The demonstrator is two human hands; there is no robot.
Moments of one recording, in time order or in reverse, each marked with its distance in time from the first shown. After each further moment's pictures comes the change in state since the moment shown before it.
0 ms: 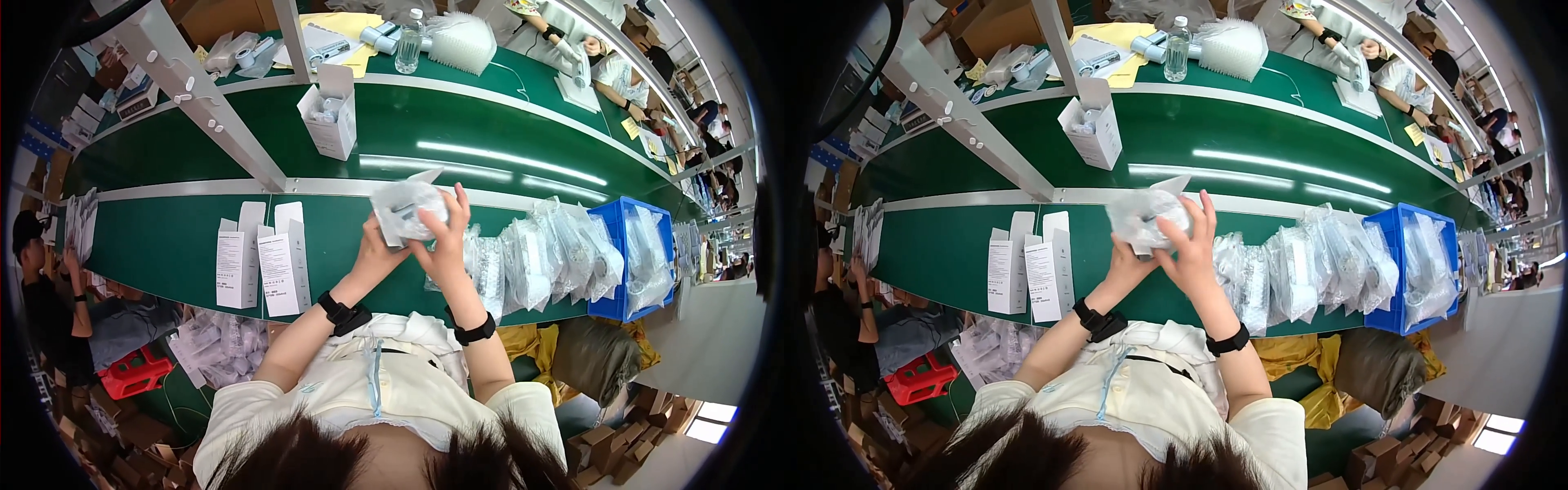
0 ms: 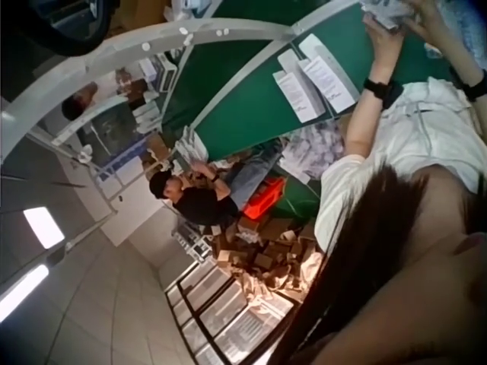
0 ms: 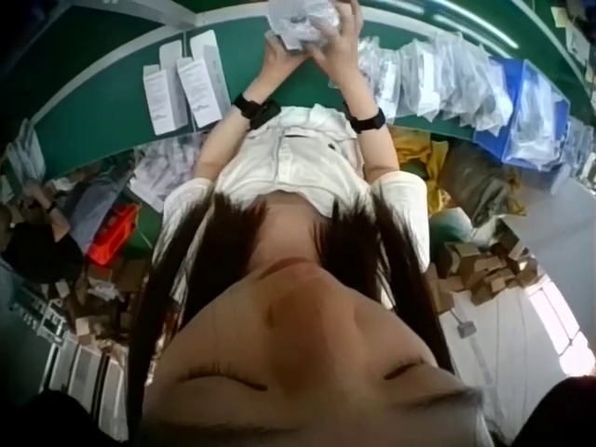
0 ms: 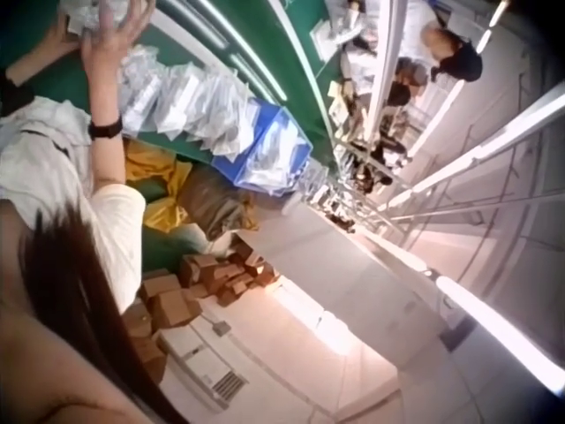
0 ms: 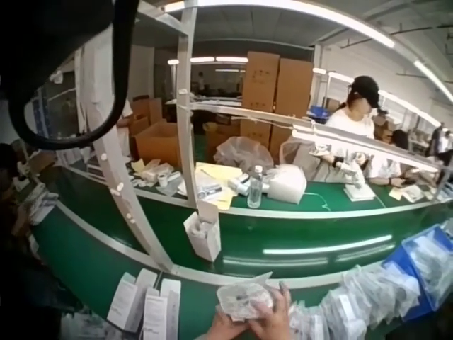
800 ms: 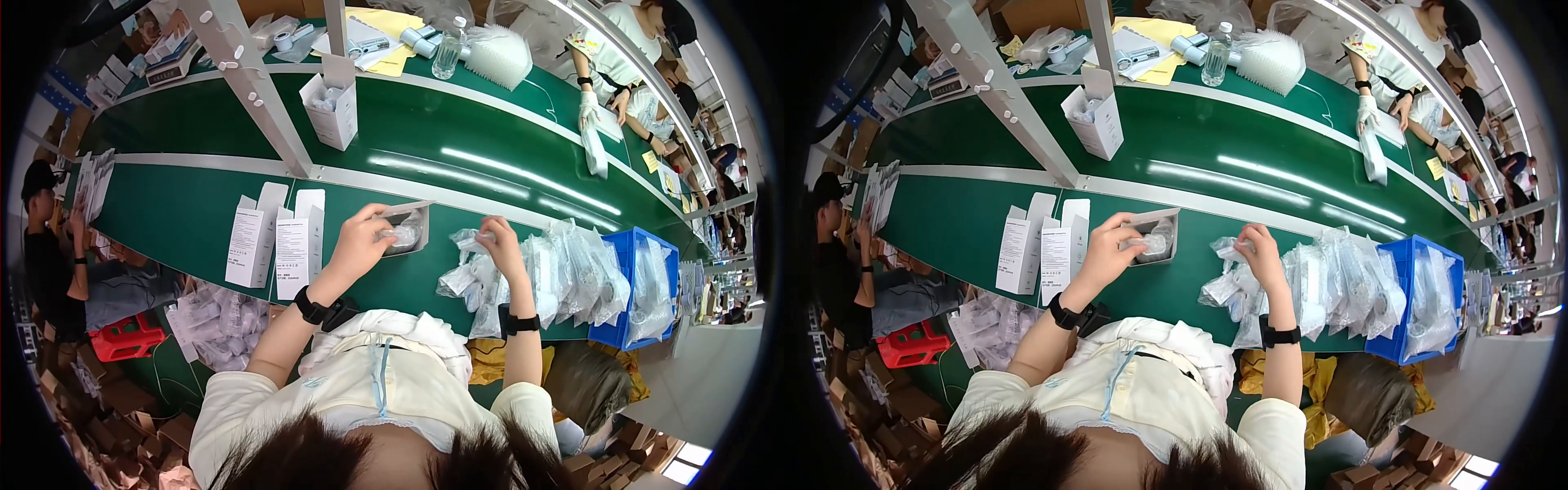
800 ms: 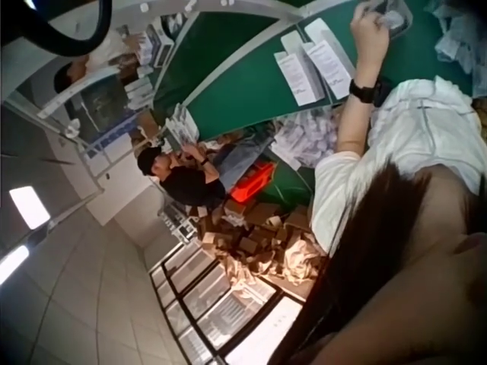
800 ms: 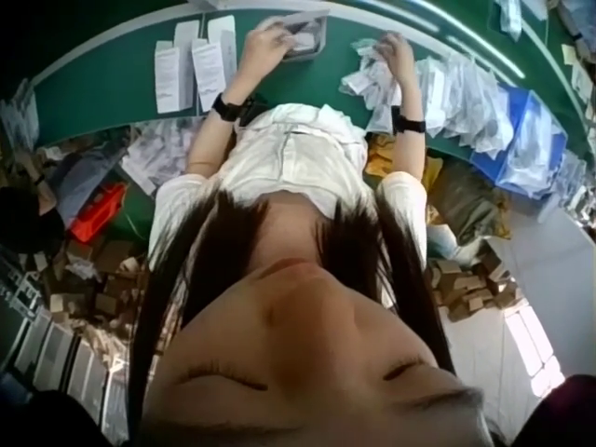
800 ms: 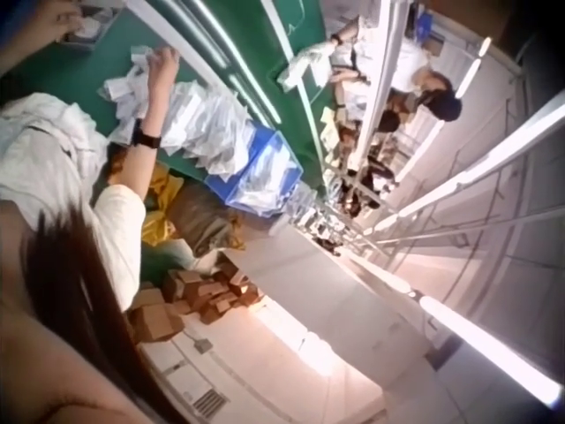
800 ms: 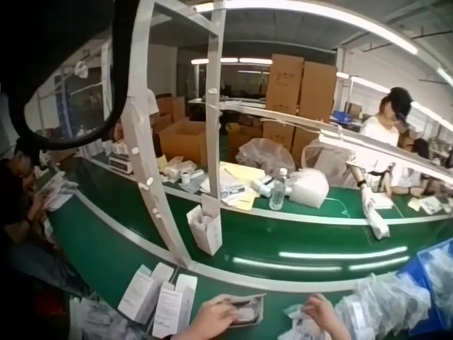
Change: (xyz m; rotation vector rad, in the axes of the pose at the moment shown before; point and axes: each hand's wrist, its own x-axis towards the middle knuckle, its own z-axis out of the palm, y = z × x) left_hand 0.008 0.038 -0.072 0.180 -0.065 -0.110; right_hand -0.031 0.093 -0.048 -0.031 -0.678 0.442
